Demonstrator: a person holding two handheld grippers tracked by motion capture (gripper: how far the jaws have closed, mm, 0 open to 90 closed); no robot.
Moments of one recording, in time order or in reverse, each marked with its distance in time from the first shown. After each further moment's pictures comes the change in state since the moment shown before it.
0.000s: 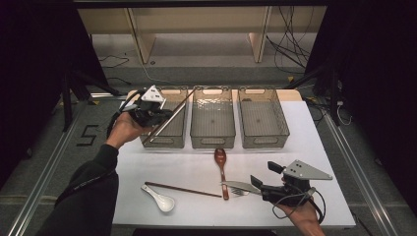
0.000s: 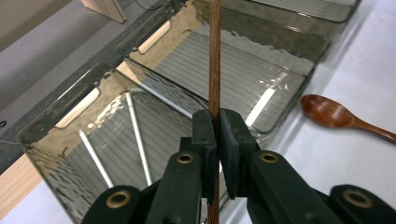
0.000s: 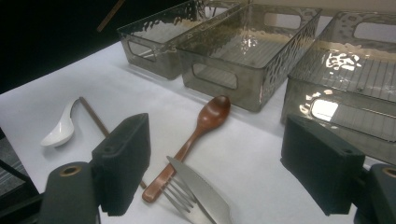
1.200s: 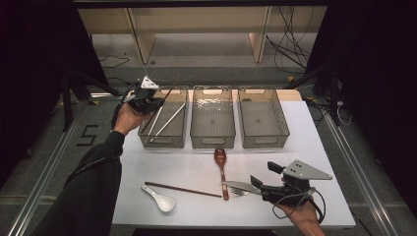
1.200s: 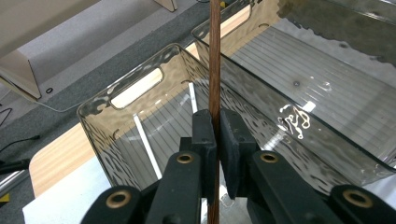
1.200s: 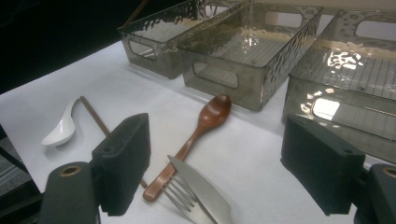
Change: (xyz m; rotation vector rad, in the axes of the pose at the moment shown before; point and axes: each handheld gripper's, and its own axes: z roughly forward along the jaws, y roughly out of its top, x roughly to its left) left arm 0.048 -0.014 0.040 0.009 0.173 -0.130; right arm 0.000 0.000 0.001 0.001 0.006 0.000
